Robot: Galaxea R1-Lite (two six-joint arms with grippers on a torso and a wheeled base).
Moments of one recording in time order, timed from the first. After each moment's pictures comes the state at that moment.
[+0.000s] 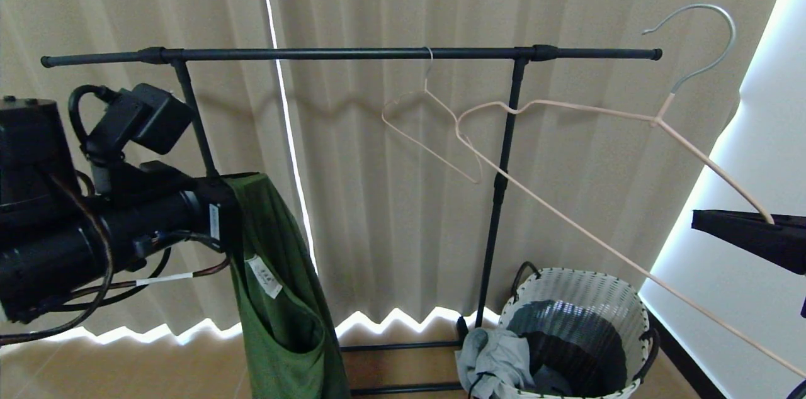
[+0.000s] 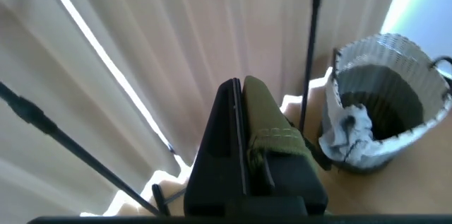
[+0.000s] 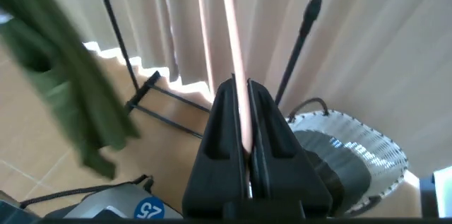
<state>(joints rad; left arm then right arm) -0.33 1.40 -0.71 -0.48 -0.08 0.17 0.34 1.03 -0.75 0.03 0.13 0.00</state>
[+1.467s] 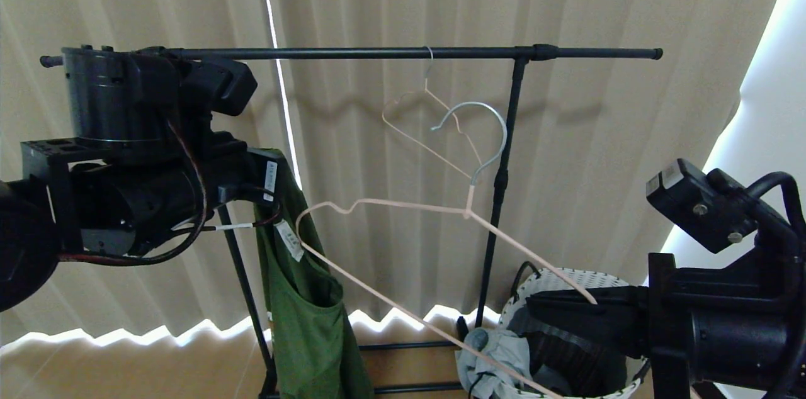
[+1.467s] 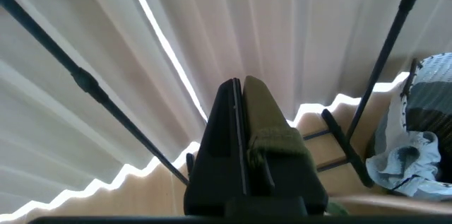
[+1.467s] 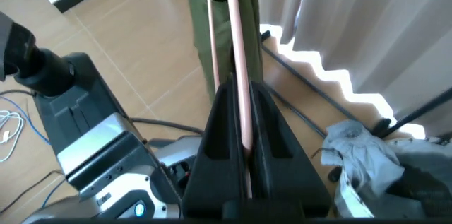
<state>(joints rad) -0.46 1.56 -0.98 -0.29 0.32 0.14 0.80 1.29 -0.75 -0.08 0.14 0.16</state>
